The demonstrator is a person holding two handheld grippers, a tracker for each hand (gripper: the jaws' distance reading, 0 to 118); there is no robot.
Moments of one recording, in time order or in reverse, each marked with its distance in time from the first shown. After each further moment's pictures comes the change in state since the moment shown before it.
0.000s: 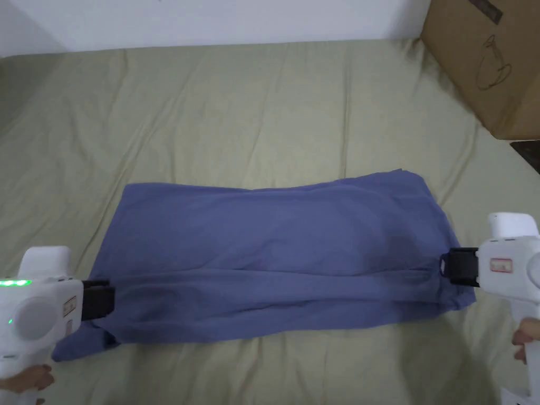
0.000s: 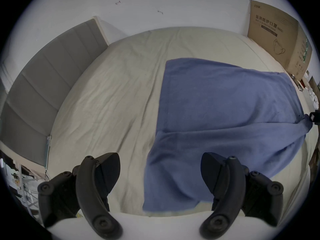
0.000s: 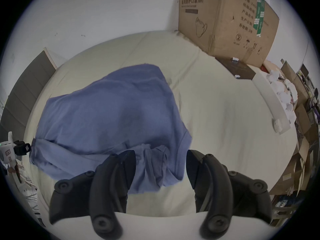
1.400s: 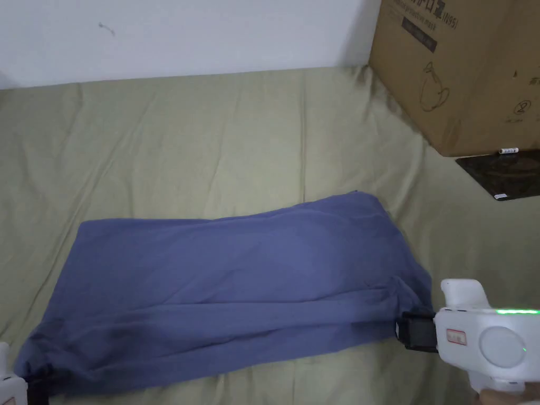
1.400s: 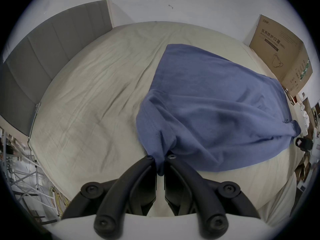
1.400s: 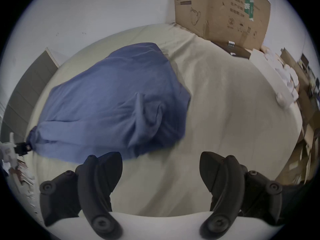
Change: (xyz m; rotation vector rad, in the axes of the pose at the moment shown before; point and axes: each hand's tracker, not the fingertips) left arm -0.002 -0.041 0.002 -0.080 -0.101 0.147; right arm 0.020 -0.052 -0.039 -0.064 -0.006 0.002
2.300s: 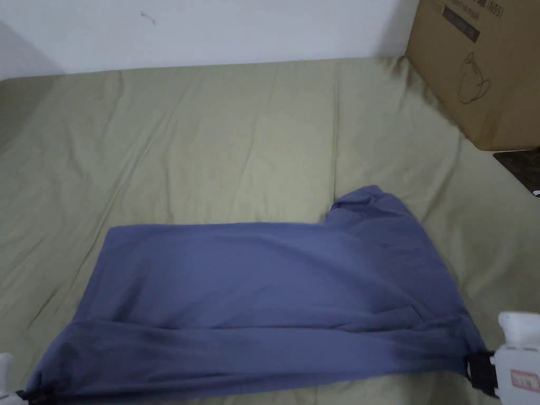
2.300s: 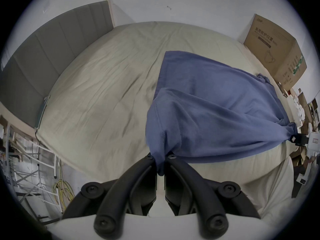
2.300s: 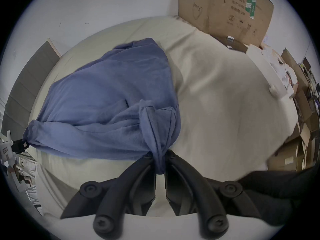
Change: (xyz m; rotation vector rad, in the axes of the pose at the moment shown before) left arm -0.023 -0.051 0.067 -0.041 -0.020 -0.020; right arm -0.011 -0.071 0.077 -0.114 0.035 -0.034
